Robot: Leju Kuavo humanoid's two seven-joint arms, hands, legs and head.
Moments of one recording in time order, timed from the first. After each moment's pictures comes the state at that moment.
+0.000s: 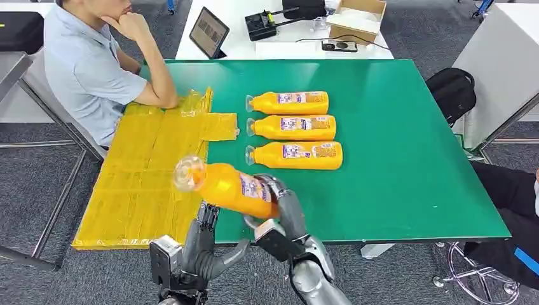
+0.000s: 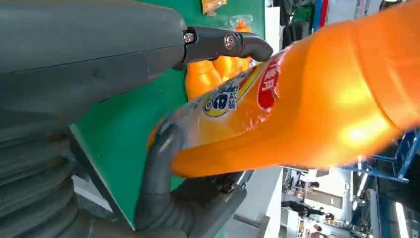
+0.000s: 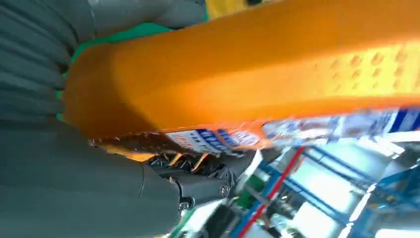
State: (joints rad) left arm 0.11 -0.17 -0.52 -1.50 -0.01 0.11 -0.52; right arm -0.14 0.22 0.41 -1.15 0.44 -0.31 -0.46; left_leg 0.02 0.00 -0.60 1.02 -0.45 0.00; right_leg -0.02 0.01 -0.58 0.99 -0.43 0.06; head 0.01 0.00
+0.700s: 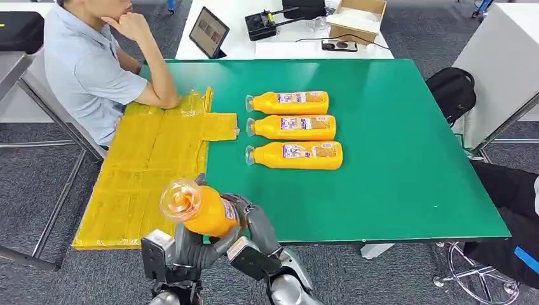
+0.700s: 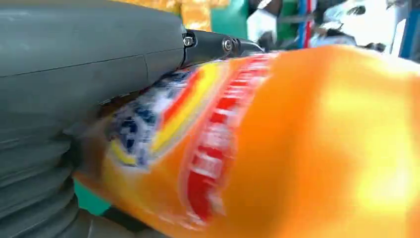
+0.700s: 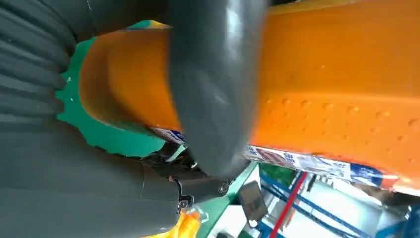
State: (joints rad) left arm 0.10 -0.19 -0.48 -1.54 -0.09 0.24 -0.54; right arm -0.11 0.26 0.54 -1.13 0.36 -0.25 -0.43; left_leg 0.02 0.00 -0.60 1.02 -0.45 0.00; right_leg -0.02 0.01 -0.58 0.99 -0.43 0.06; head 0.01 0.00
